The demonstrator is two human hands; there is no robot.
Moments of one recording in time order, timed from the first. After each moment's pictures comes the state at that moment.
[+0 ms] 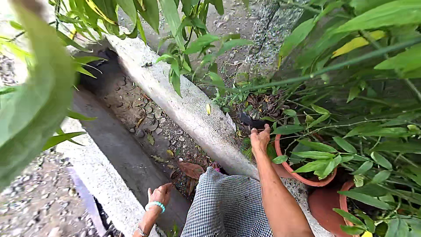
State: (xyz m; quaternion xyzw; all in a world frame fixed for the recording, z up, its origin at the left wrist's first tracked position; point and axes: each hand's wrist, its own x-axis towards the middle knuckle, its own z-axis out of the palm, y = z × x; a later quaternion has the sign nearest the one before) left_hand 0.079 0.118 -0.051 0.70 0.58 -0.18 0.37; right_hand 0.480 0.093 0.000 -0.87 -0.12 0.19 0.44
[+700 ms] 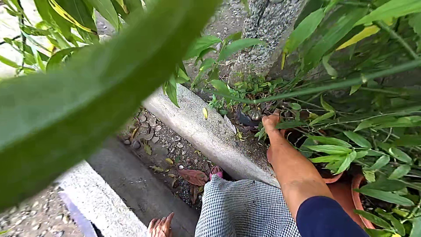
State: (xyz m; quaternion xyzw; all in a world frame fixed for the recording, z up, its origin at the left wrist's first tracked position) left_hand 0.017 0.056 -0.092 0.86 0.47 -0.11 0.19; right_hand 0.571 0.140 -0.004 -0.93 -0.08 0.18 0.30
